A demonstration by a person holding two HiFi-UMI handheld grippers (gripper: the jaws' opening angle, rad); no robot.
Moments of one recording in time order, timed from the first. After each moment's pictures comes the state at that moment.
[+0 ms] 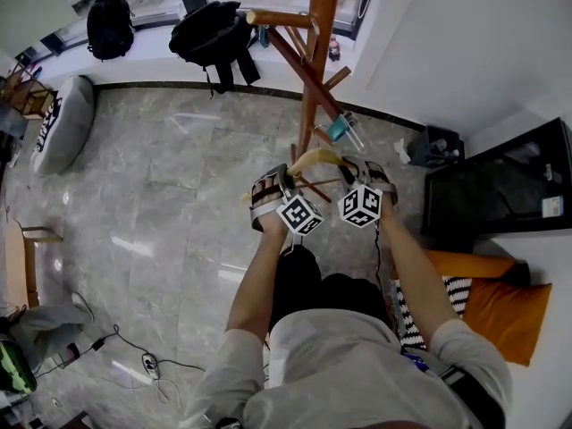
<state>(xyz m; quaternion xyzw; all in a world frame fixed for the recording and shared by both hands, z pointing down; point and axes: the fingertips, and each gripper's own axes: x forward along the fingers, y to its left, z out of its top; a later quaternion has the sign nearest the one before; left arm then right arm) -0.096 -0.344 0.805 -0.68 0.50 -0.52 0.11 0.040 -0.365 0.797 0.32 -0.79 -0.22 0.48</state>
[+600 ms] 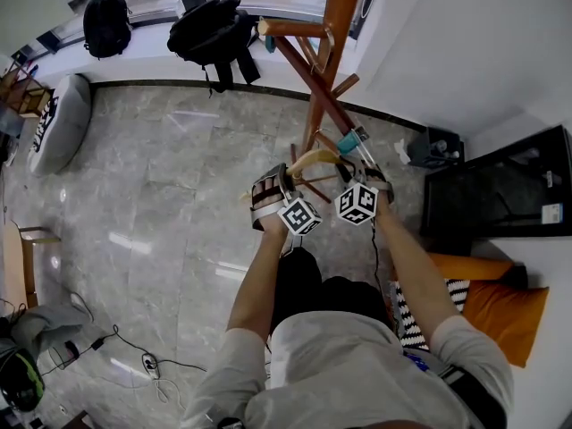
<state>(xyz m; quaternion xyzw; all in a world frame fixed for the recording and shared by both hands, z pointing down) -0.109 -0.365 0.813 -0.67 0.52 -0.51 0.14 0.026 -0.391 0.816 0.32 -0.78 -0.22 0.49</state>
